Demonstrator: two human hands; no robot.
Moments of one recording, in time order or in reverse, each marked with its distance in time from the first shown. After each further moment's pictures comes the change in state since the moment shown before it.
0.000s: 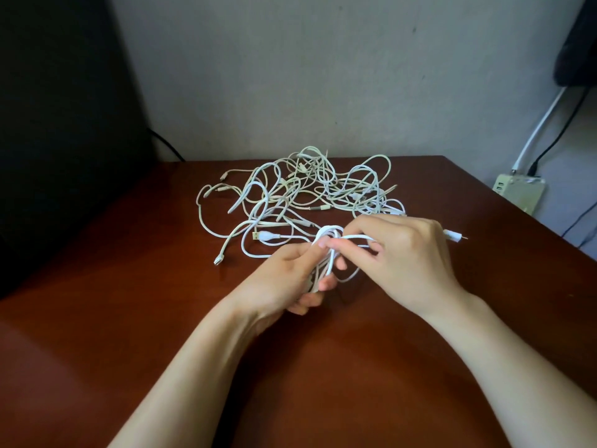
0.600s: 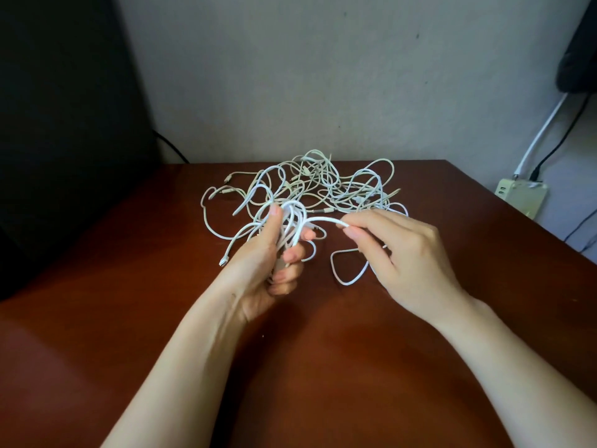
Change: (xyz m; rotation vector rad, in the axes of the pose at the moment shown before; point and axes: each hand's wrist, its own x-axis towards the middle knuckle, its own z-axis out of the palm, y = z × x) left_hand 0.004 0.008 -0.019 -0.348 0.231 -0.018; right_hand 0.000 0.001 0.001 0.174 -0.030 -0.036
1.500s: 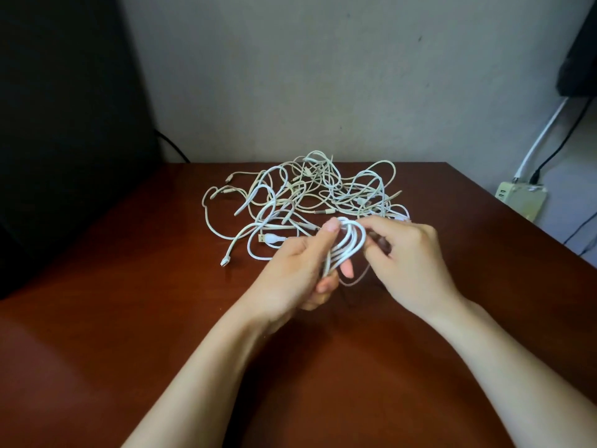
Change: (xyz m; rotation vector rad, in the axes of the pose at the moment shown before) left_hand -0.014 -0.007 0.024 0.290 -0.216 0.189; right_hand -0.003 0.005 0.006 0.030 -0.027 0.221
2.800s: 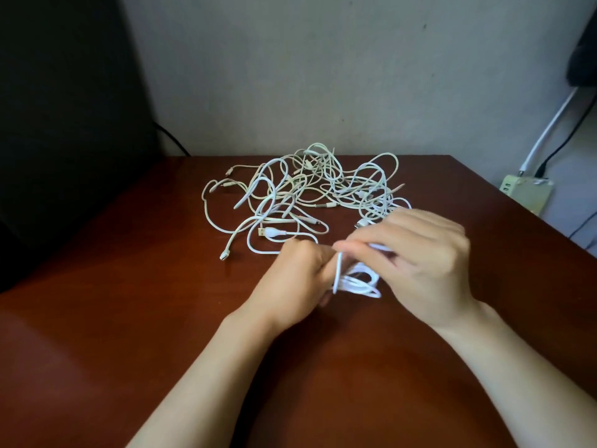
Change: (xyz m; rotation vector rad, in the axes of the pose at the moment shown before) left_hand 0.004 -0.019 -0.010 0.759 0.105 0.314; right_hand -0.002 -0.014 -0.009 -0.040 0.208 -0.381
